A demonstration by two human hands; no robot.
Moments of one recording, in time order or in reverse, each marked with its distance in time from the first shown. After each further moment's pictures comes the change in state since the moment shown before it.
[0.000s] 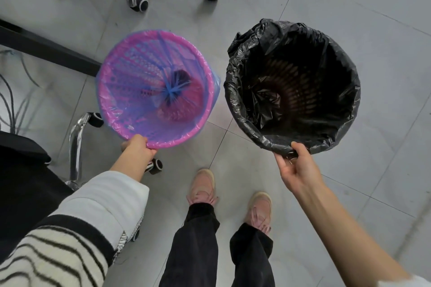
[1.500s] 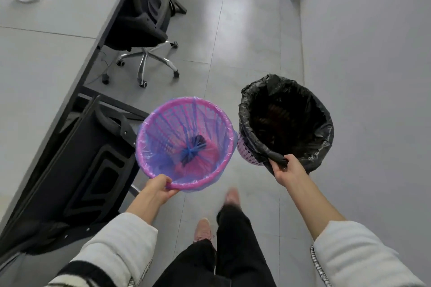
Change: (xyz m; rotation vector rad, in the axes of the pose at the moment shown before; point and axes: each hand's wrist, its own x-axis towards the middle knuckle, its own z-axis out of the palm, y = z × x) left_hand -0.380 -0.140 -0.462 0.362 -0.523 0.139; right_hand -0.481 0.060 -0.380 0.361 -0.023 -0.140
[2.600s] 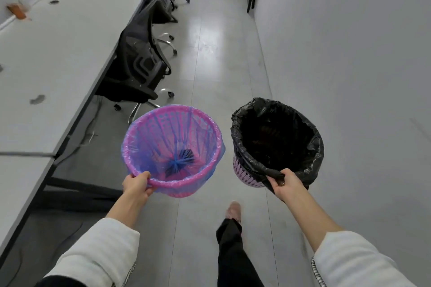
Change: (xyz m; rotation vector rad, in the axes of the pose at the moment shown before) left_hand -0.289 -0.566 -0.645 0.035 -0.029 0.397; right_hand -0.356 0.357 -0.829 0.004 -0.041 -0.083
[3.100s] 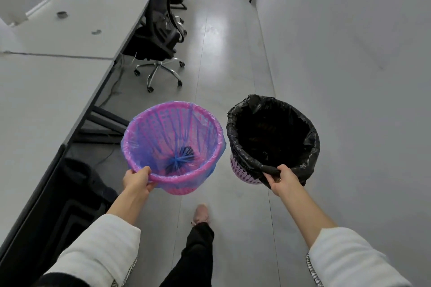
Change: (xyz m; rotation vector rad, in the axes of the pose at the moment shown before) left_hand -0.226 -0.258 -0.324 -0.011 0.004 0.050; right_hand -0.175 0.200 -0.380 -0.001 -0.002 -0.055
